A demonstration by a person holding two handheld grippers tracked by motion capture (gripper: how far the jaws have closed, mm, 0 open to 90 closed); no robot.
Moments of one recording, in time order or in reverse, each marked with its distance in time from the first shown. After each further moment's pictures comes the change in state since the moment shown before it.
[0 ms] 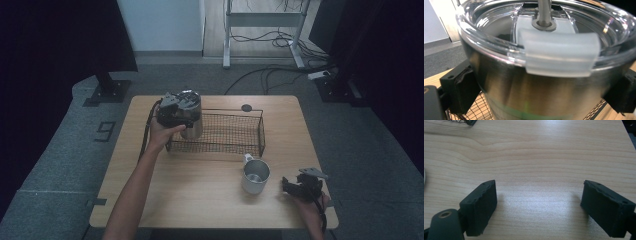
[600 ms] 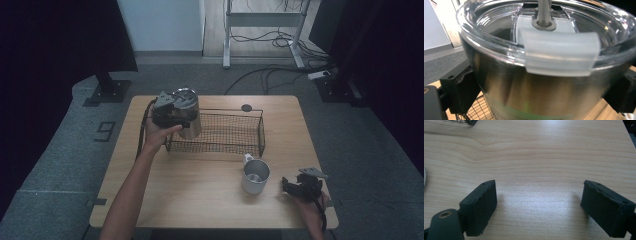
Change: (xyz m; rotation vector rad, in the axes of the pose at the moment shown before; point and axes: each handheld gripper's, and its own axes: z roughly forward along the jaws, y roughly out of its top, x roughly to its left) left arm -0.006 0.009 -0.022 -0.040 0.003 0.004; right arm 0.000 0.000 0.000 0.000 0.004 -0.002
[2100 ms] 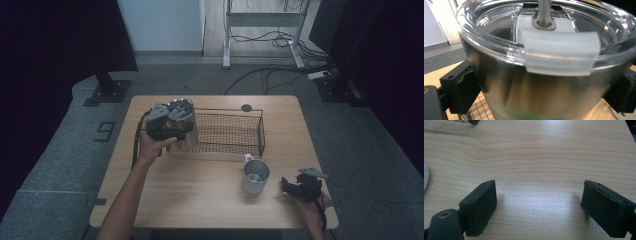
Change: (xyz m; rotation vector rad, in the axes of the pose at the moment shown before) left arm -0.015 -0.020 -0.032 -0.001 -0.022 0.003; right arm 0.001 0.000 0.000 -0.001 0.009 -0.010
